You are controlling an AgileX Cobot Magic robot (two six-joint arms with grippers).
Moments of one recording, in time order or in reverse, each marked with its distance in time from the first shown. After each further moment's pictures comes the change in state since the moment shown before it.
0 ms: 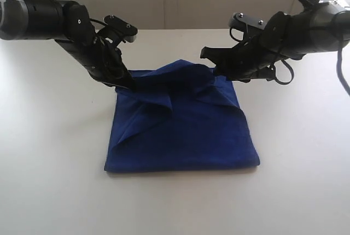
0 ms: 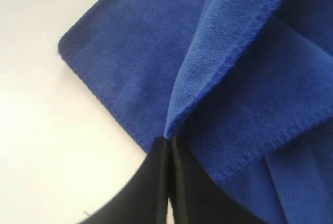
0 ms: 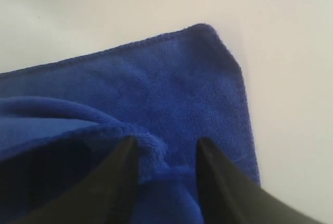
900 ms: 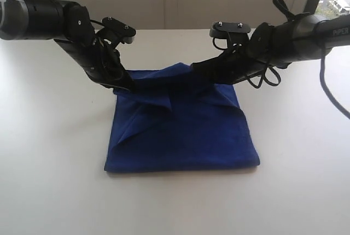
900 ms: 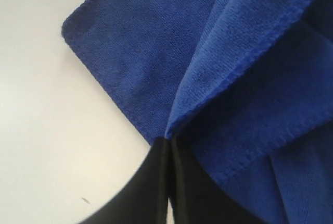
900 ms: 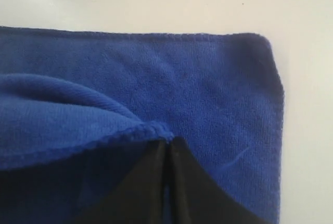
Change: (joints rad) left arm 0.000 0.000 0.000 0.029 0.026 -0.058; right arm 0.048 0.044 -0.001 0.004 -0.075 -0.248
